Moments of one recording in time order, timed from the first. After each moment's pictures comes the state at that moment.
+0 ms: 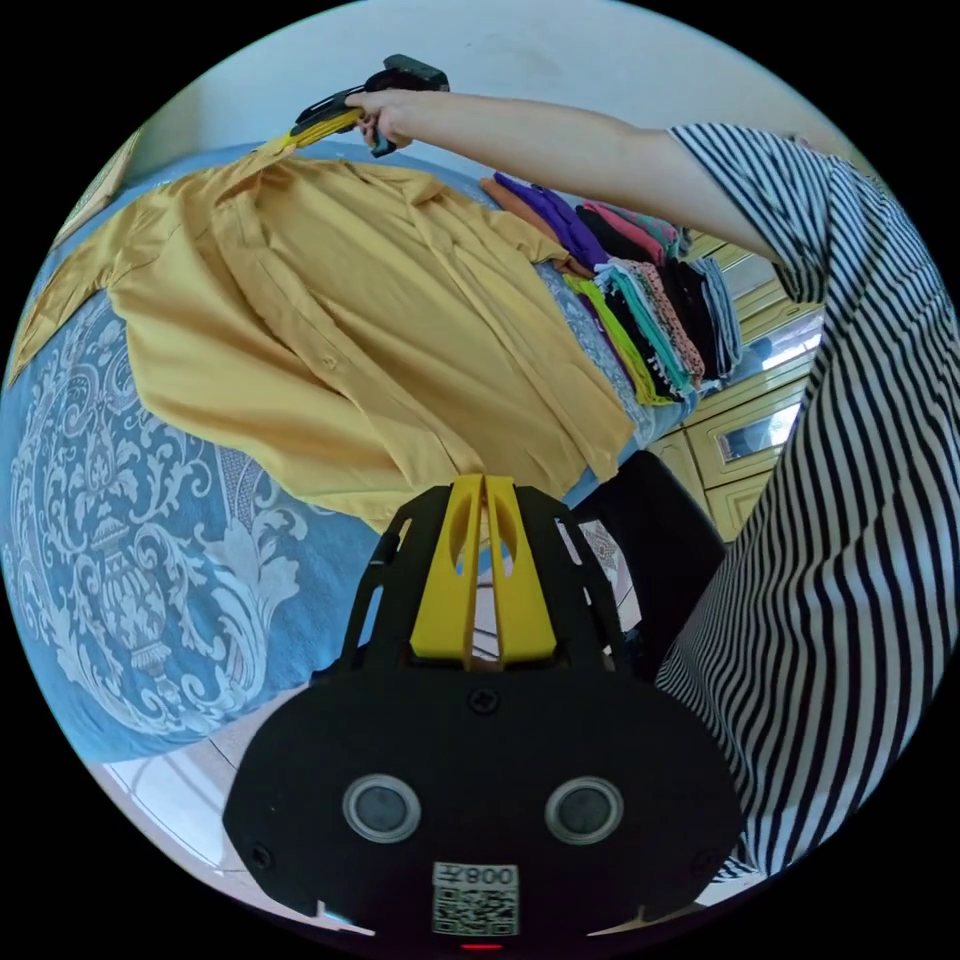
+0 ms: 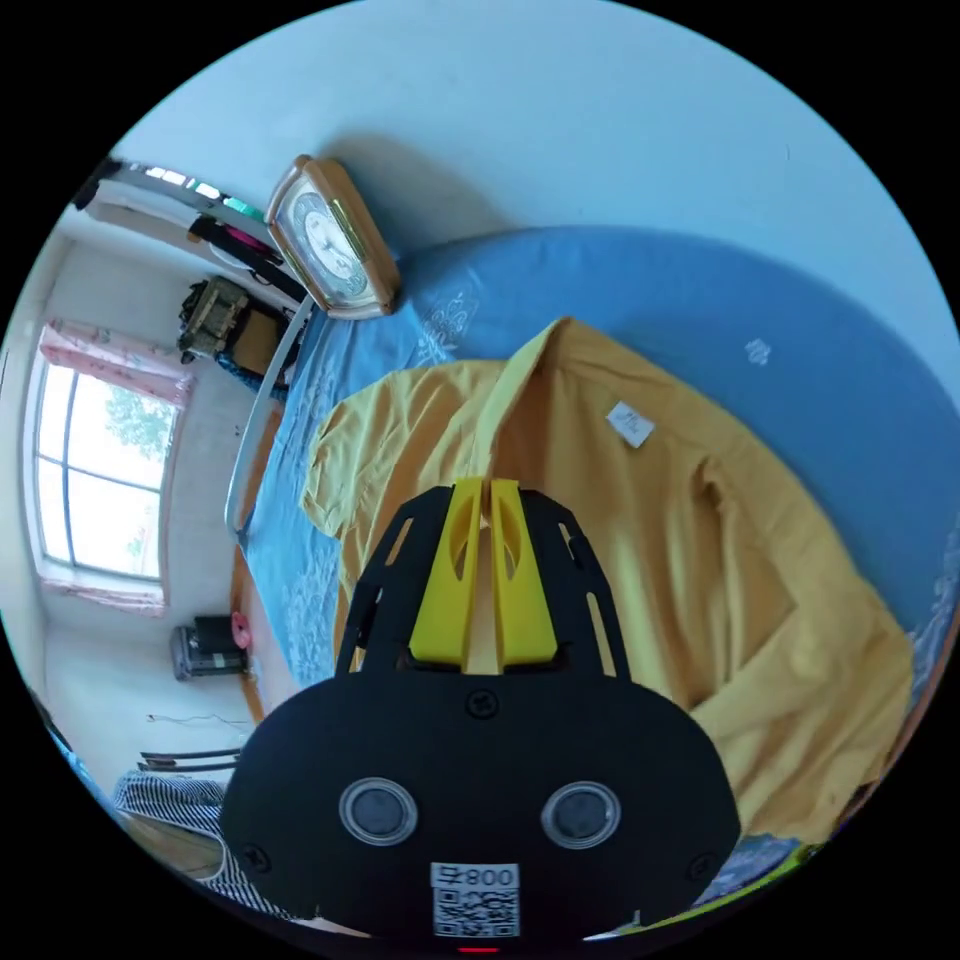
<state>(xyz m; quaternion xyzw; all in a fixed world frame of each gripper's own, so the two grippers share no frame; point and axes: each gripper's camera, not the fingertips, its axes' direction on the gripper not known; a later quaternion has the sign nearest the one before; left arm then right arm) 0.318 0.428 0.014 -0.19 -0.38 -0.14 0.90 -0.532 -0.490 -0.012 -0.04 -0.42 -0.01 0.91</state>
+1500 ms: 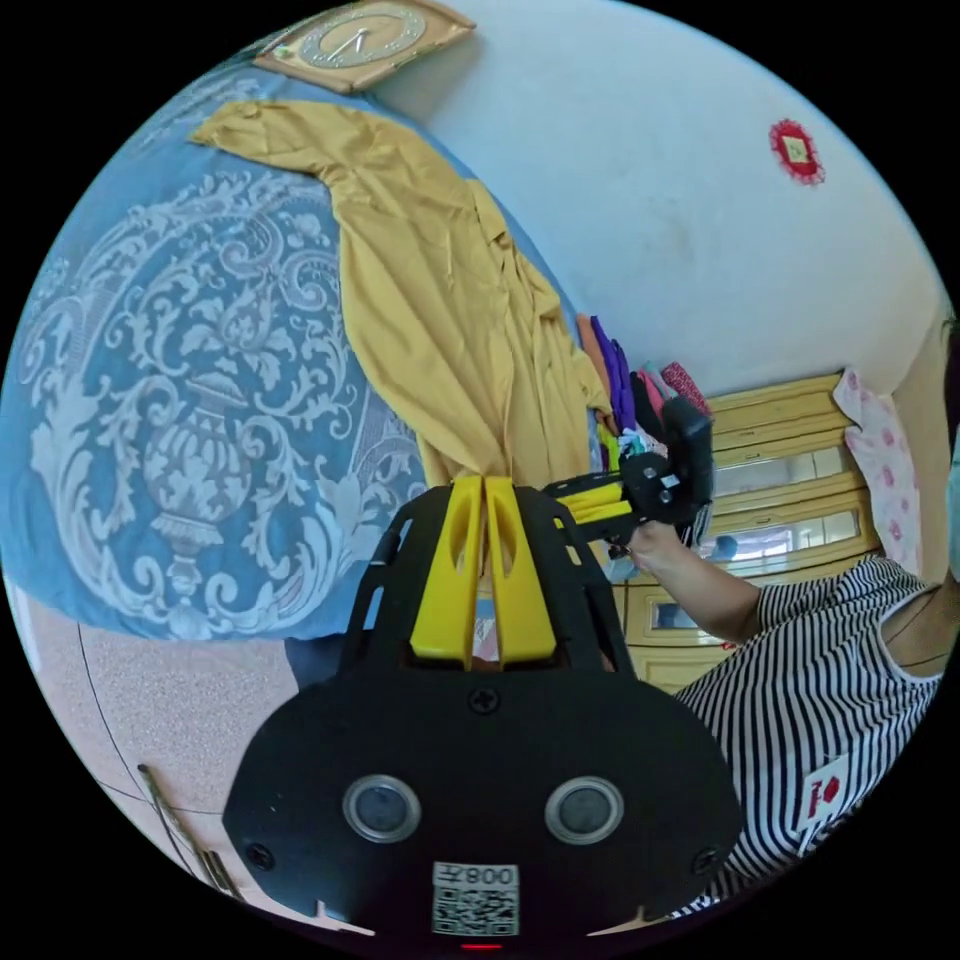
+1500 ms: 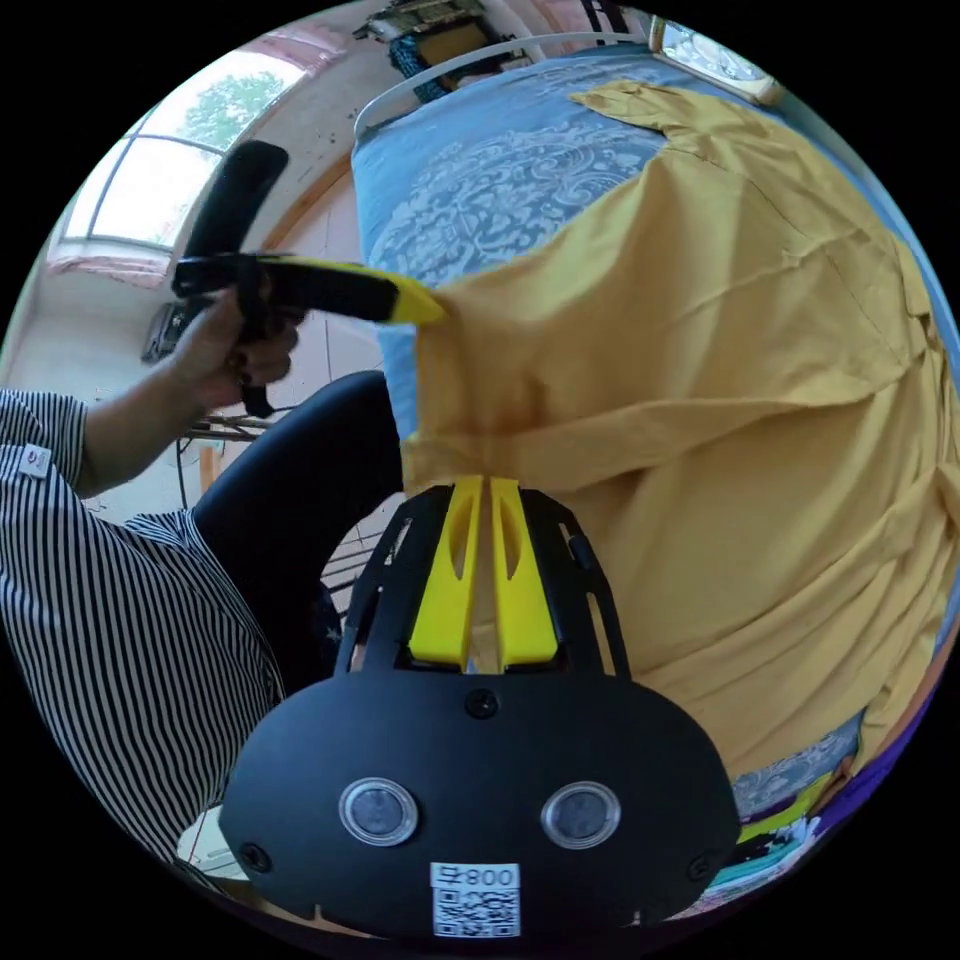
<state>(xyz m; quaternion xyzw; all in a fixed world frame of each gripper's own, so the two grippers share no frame) 0.225 0.532 -0.104 0.05 -0.37 -0.30 0.88 -0.767 -0.235 -0.349 -0.17 -0.38 -0.37 0.83</state>
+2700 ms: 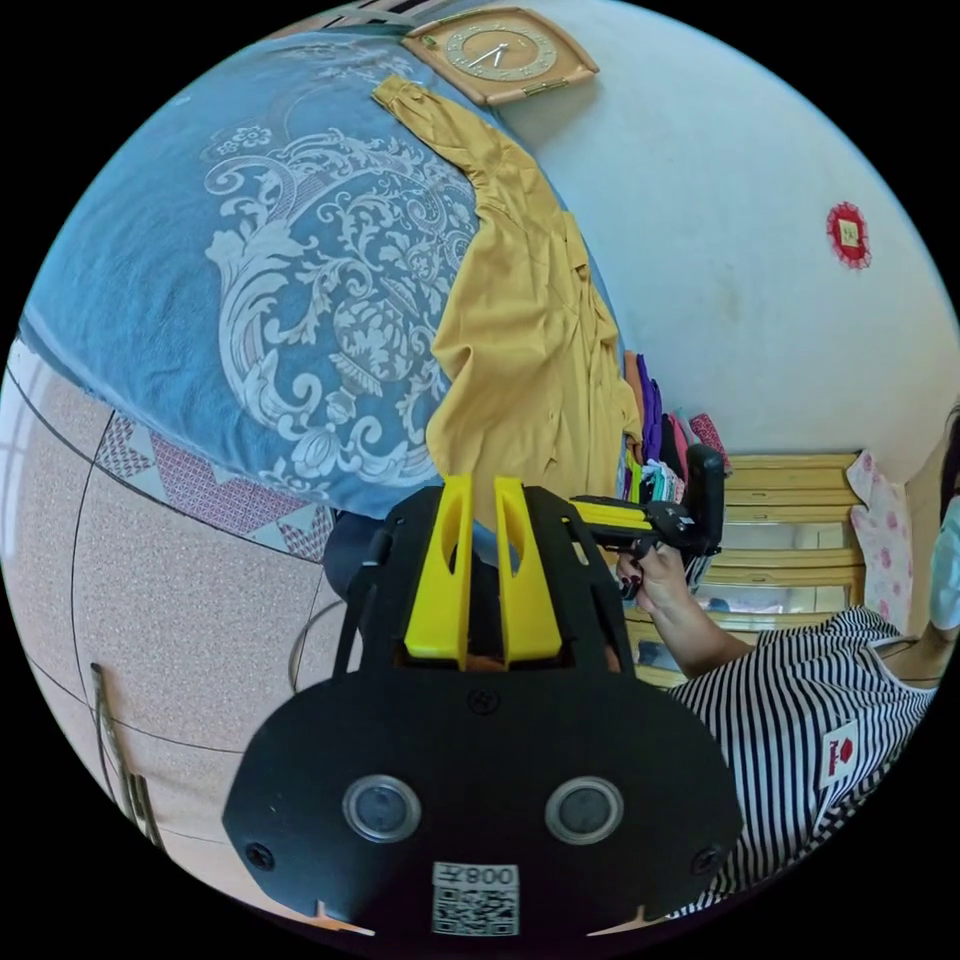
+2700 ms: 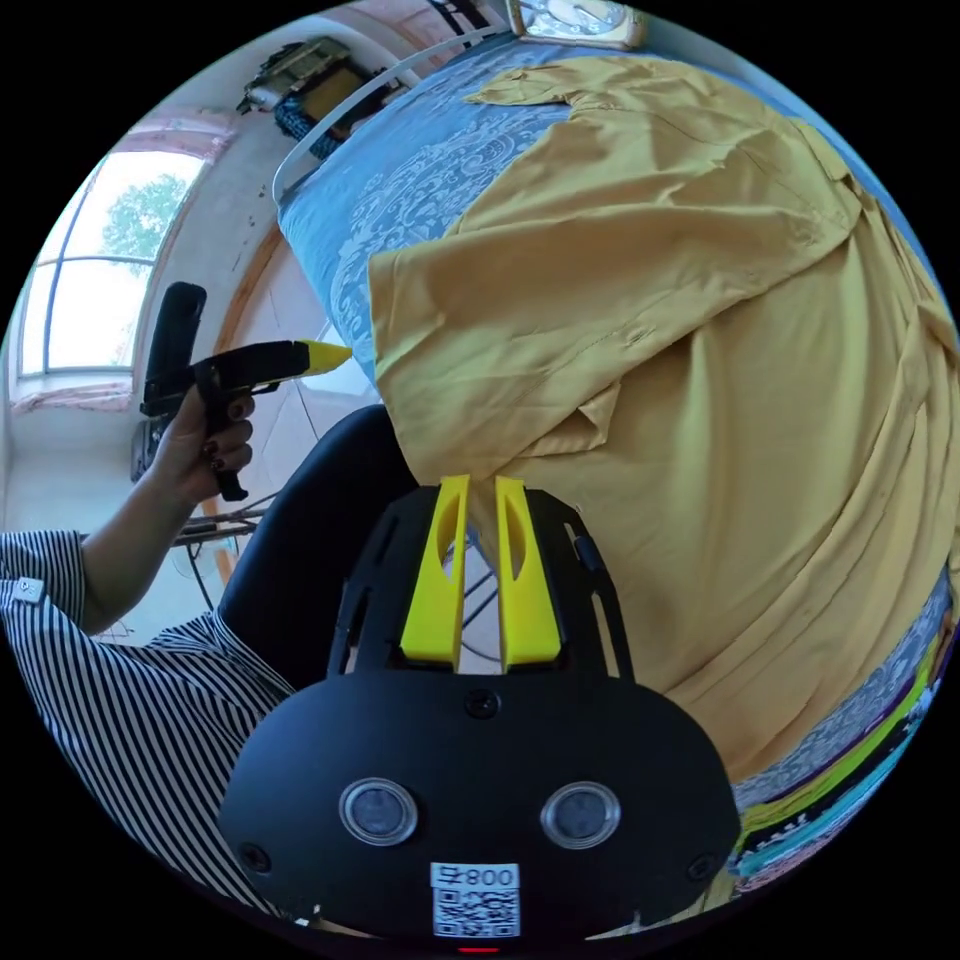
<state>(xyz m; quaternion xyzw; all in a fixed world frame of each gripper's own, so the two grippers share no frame) 0.197 0.662 -0.161 0.10 -0.38 -0.39 0.83 -0.766 -0.095 -0.432 -0.19 -0.39 -0.21 0.87</state>
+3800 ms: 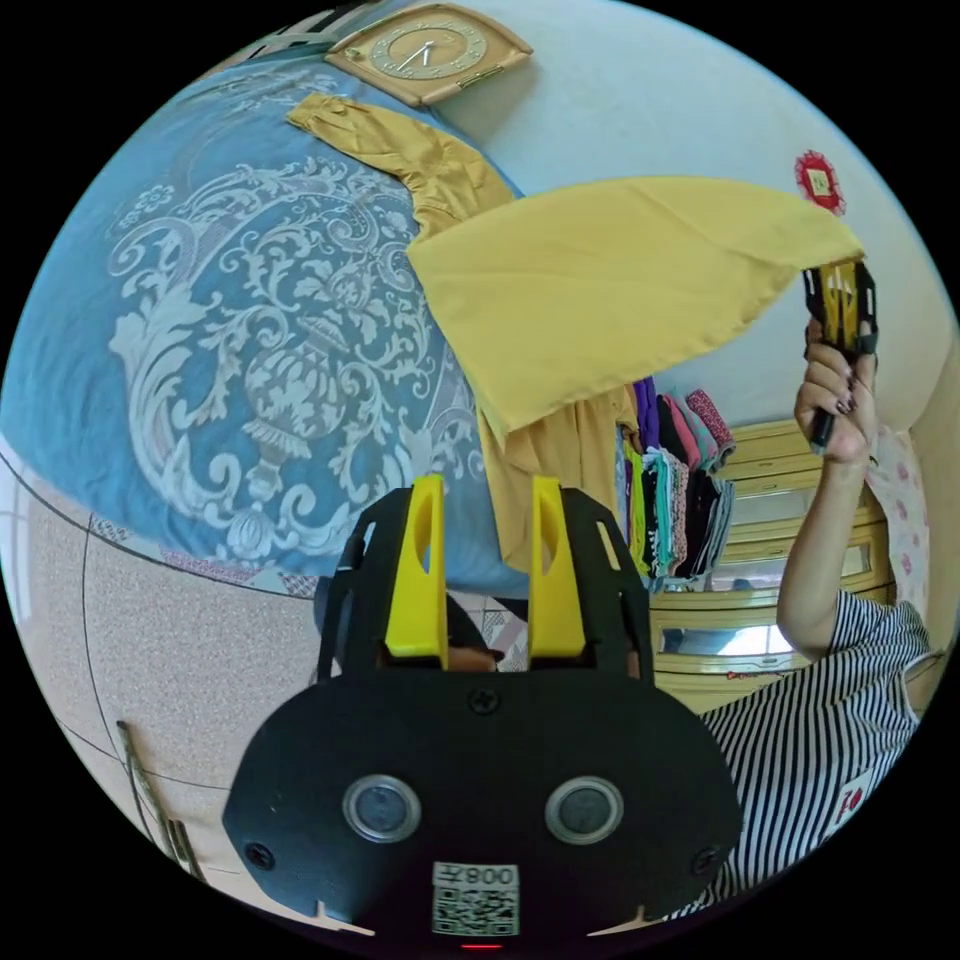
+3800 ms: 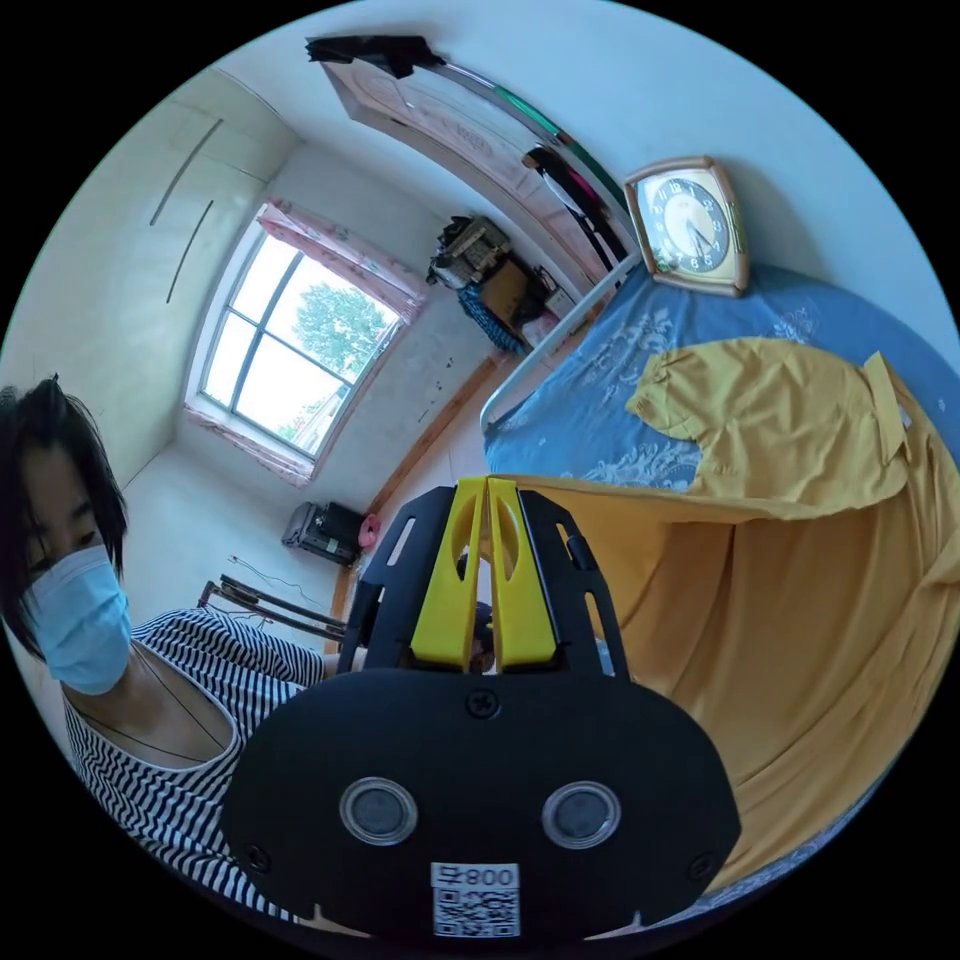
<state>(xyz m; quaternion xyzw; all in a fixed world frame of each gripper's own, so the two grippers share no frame) 0.192 0.640 -0.168 0.08 -0.39 -0.34 0.85 -0.575 -0.173 -0.489 0.03 -0.64 -0.16 0.75</state>
